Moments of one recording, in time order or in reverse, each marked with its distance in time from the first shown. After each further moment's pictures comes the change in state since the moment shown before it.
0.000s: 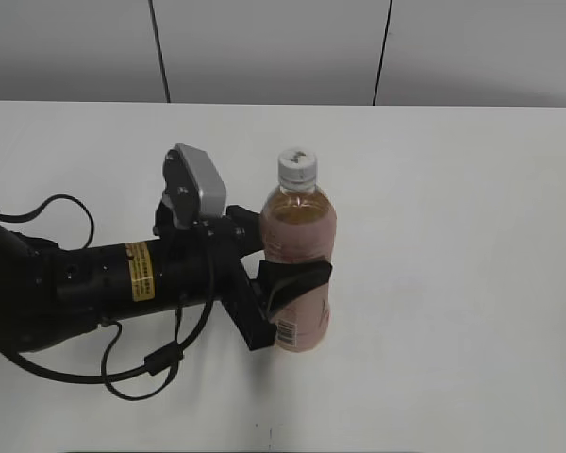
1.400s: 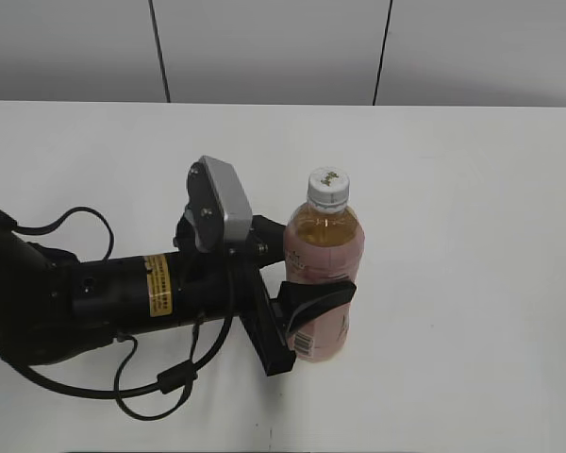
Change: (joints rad) left arm -0.086 0.000 0.000 -0.028 -0.004 0.112; right arm 0.000 0.000 0.000 0.081 -0.014 0.034
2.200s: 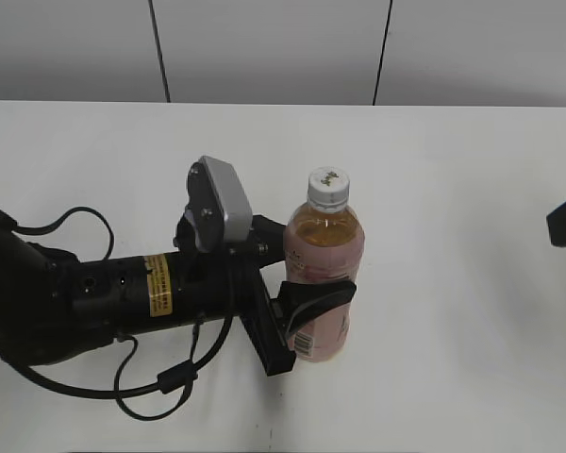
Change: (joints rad) left arm -0.001 0.000 0.000 -0.001 0.000 0.002; right arm 0.000 1.072 -0.355 0.545 0.016 -0.249
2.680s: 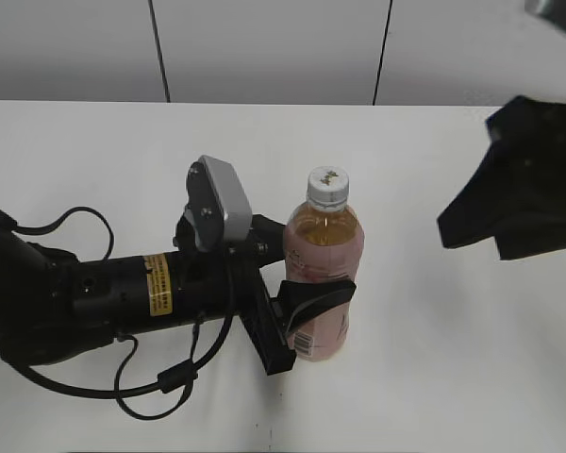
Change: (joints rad) left arm 0.000 0.000 0.000 -0.004 0.000 0.001; right arm 0.316 0.146 -0.128 -0.052 -0.043 0.175
